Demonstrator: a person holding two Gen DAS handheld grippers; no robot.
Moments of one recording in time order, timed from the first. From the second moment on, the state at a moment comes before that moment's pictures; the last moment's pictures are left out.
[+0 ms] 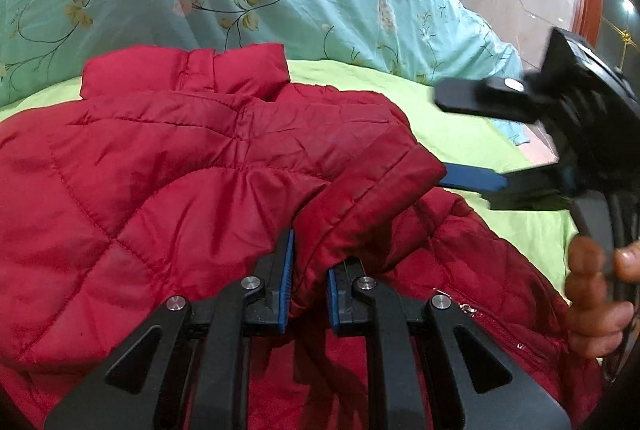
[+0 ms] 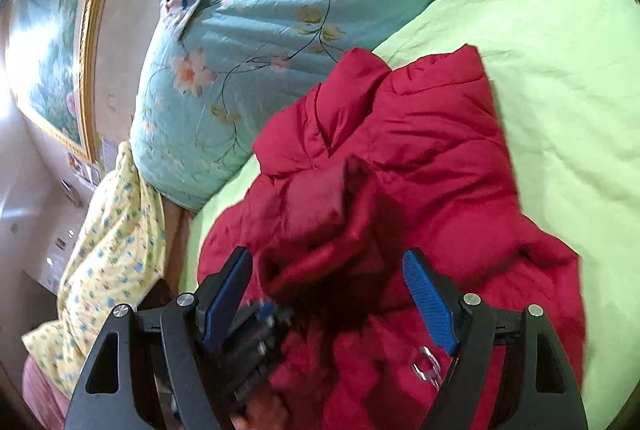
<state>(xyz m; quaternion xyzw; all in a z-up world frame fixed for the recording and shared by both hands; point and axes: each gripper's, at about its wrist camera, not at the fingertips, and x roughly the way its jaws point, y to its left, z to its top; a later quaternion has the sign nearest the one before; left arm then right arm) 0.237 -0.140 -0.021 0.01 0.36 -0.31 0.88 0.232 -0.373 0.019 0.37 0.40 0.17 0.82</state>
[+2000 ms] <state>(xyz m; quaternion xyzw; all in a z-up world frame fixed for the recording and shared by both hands) 0.273 0.010 -0.038 -0.10 0.43 -0.17 0.88 0.258 -0.308 -0.024 0.07 0.46 0.05 0.89</state>
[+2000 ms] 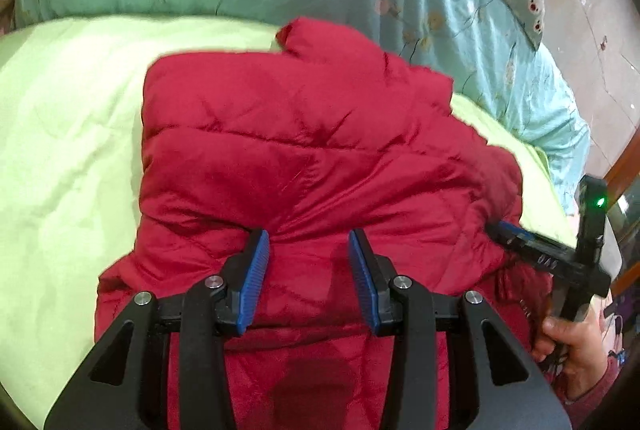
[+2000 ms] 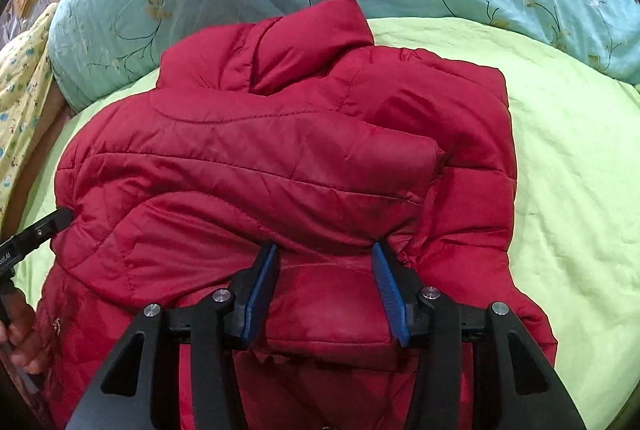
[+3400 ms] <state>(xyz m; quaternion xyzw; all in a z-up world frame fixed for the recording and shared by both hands) 0.138 0.112 -0.027 -0.14 0.46 -0.11 0.87 0.133 -0.330 0.030 0.12 0.46 0.10 0.87</state>
